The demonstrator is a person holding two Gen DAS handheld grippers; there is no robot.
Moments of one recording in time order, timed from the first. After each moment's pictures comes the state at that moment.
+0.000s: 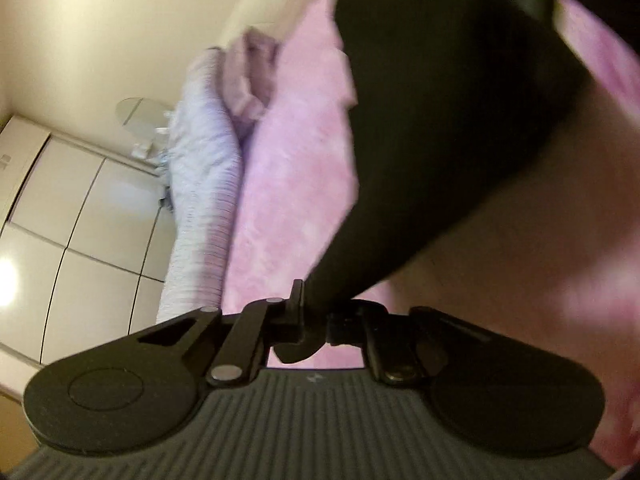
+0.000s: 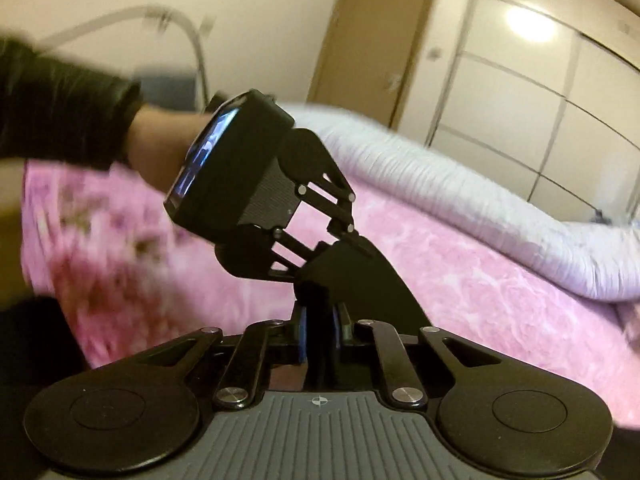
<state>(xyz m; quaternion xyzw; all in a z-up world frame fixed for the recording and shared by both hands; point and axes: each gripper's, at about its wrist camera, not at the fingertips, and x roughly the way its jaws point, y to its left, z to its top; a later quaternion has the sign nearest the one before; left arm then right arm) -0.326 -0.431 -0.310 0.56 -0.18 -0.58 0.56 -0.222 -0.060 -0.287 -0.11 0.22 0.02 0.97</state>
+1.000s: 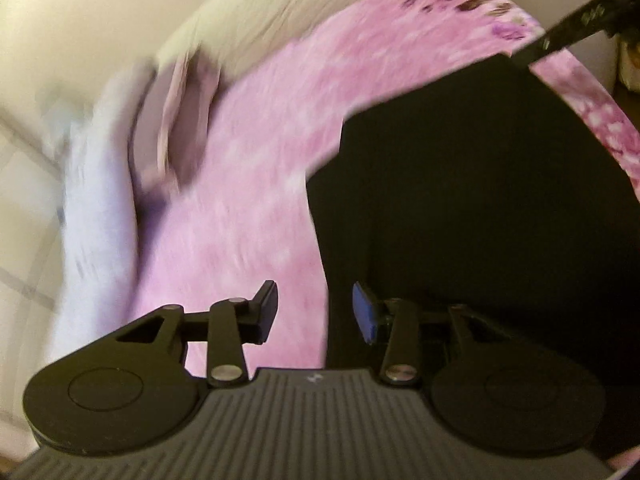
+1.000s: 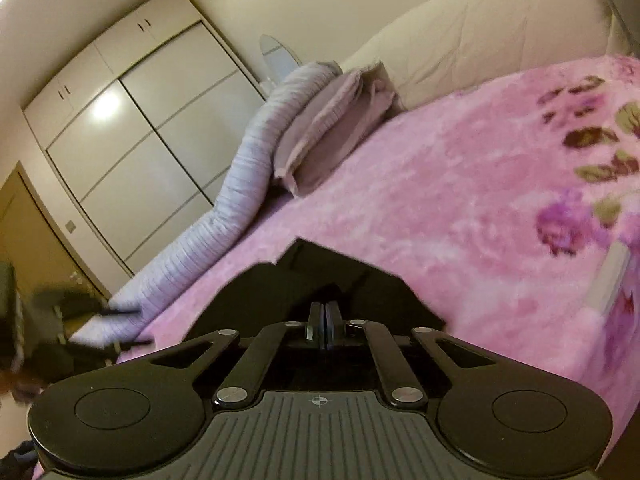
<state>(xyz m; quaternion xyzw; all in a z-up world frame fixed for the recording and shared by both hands) -0.448 -0.696 -0.305 0.50 0.00 -0.68 0.53 -0.494 -0.483 -0.345 0.36 0.04 -0.34 0.87</state>
